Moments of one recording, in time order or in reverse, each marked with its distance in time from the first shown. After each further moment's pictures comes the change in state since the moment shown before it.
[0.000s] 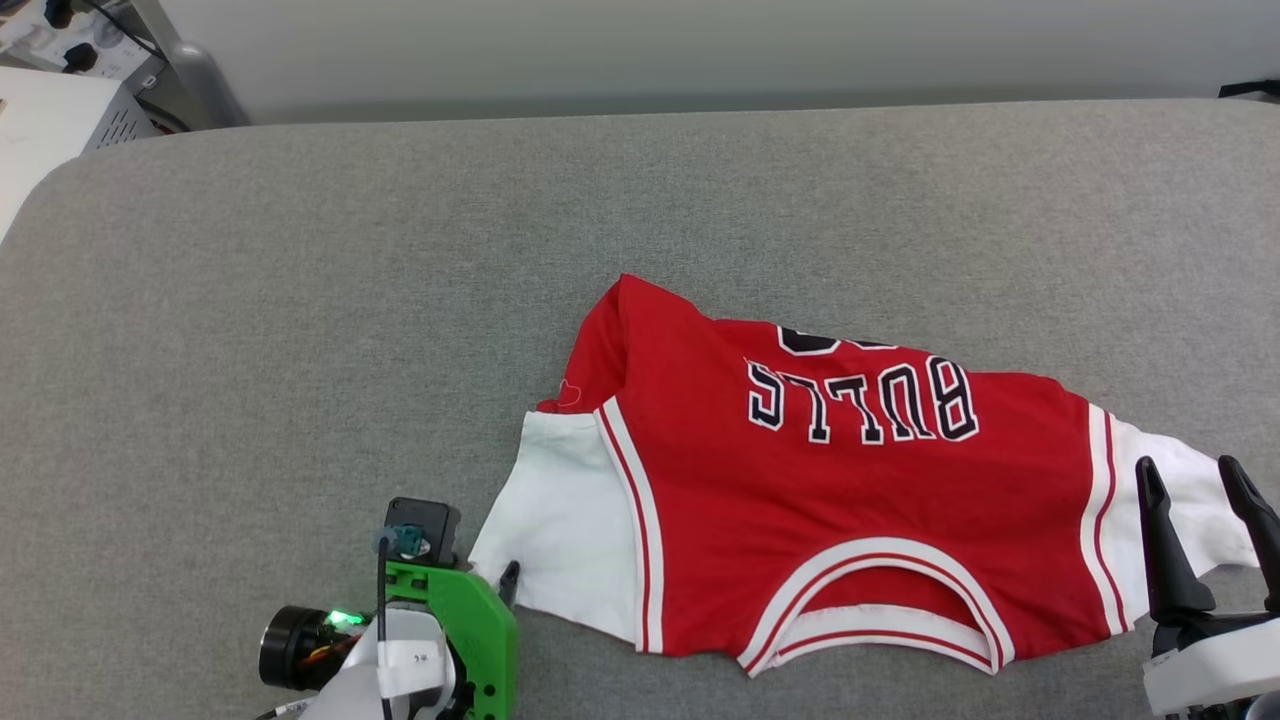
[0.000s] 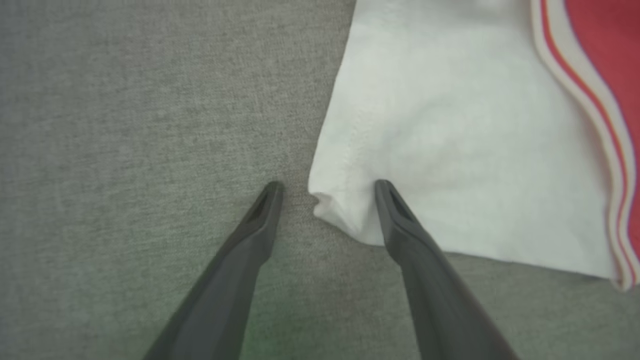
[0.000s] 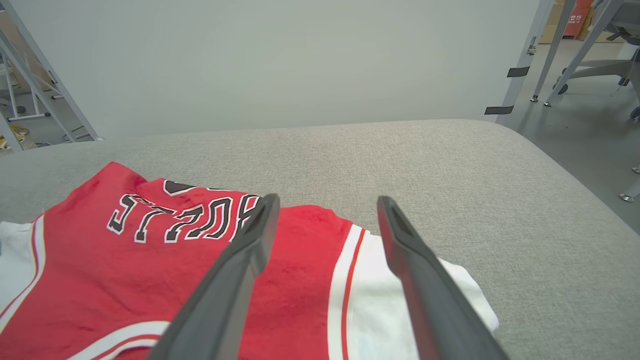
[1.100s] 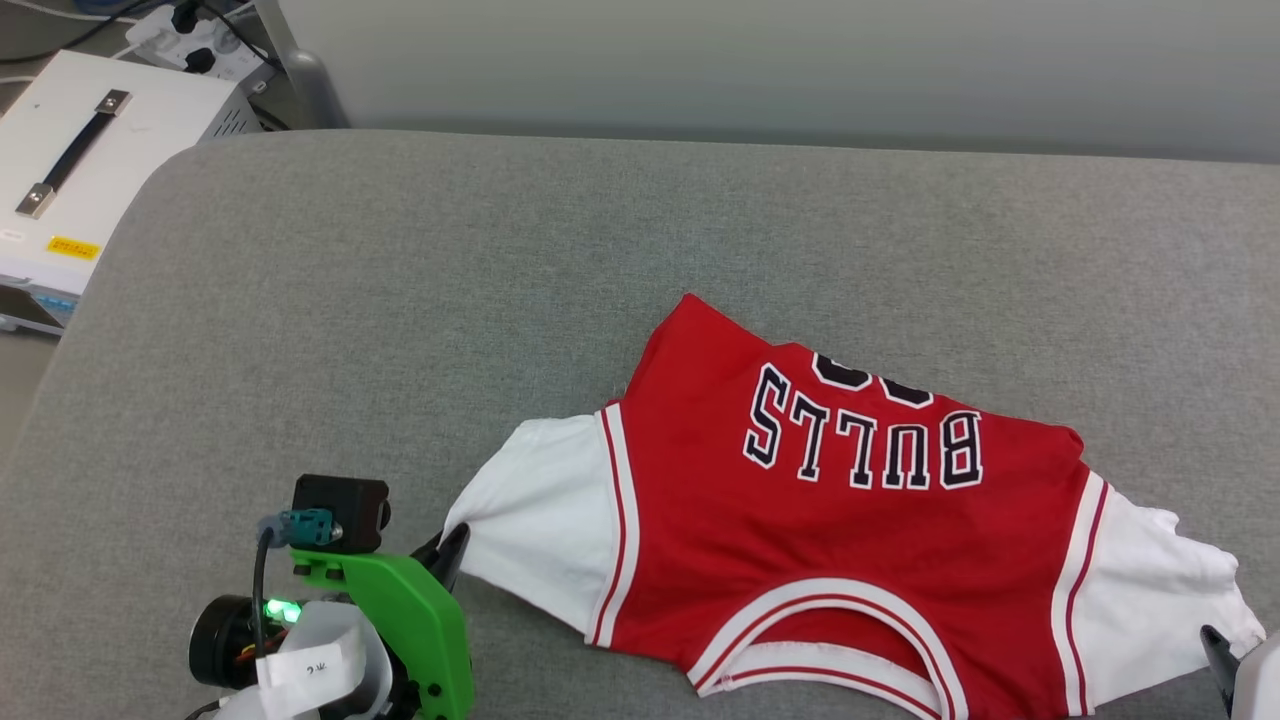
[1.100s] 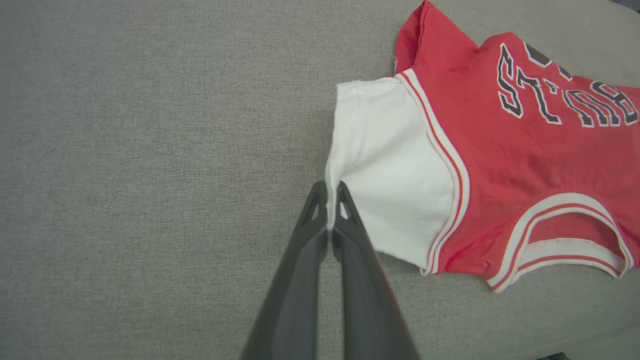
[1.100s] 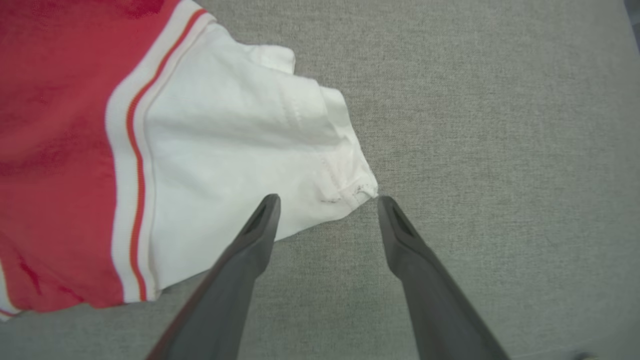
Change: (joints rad) left arm 0.131 0.142 0.098 -0.497 -0.145 0.045 0.145; right arm 0.023 -0.030 -0.158 0.073 -0.111 0.000 0.709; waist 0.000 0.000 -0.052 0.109
